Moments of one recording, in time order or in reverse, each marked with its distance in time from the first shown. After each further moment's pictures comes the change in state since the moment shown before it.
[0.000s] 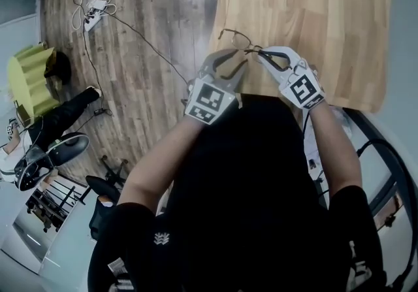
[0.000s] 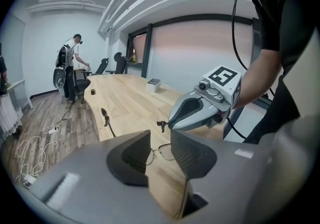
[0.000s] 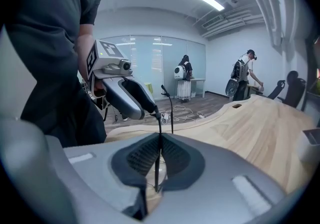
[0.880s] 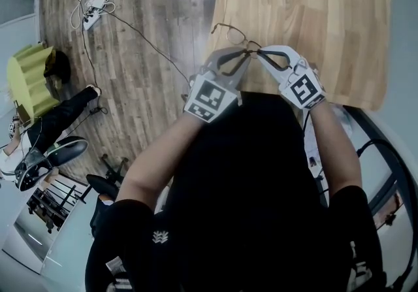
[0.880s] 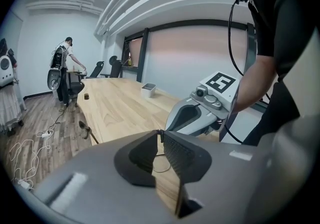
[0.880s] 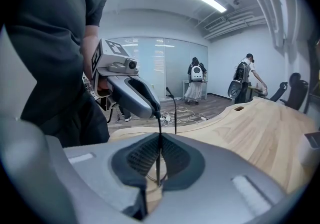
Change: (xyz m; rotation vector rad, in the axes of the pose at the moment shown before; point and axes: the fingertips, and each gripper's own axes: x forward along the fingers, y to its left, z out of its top) left arm 0.006 -0.012 0.019 0.015 -0.058 -0.061; right arm -0.005 0.006 0.005 -0.020 -0.023 0.016
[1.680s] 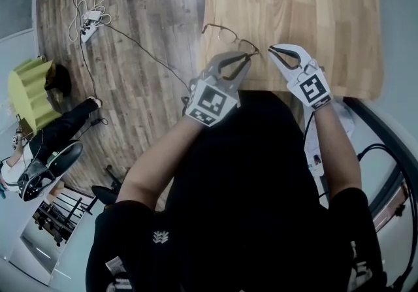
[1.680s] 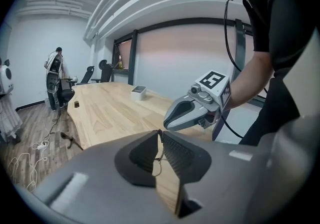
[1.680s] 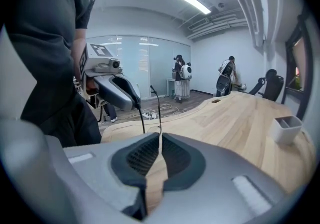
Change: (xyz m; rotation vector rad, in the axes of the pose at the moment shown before) left arm 0.004 -0.034 0.008 0.095 -0.014 -0.056; right arm -0.053 -0.017 -0.026 0.080 0.035 -0.181
